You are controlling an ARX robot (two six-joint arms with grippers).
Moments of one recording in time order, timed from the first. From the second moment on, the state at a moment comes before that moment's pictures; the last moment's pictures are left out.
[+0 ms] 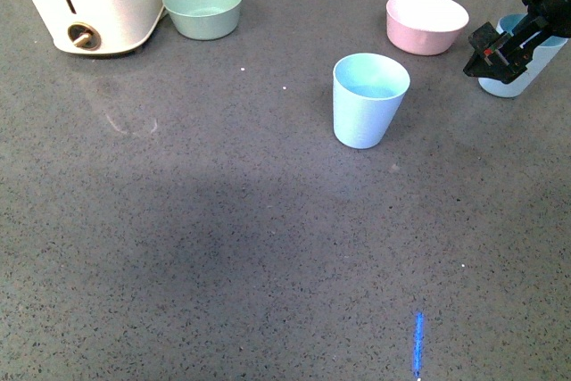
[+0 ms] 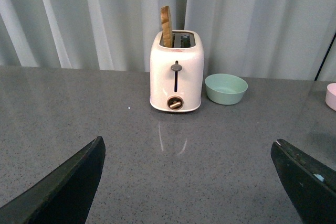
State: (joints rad) left arm 0.00 0.01 0.02 0.00 0.00 -0.01; right arm 0.03 2.17 1.53 -0.23 -0.10 -0.67
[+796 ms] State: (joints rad) left arm 0.00 0.01 0.02 0.00 0.00 -0.01; right arm -0.03 2.07 1.52 -0.33 -0.17 -0.65
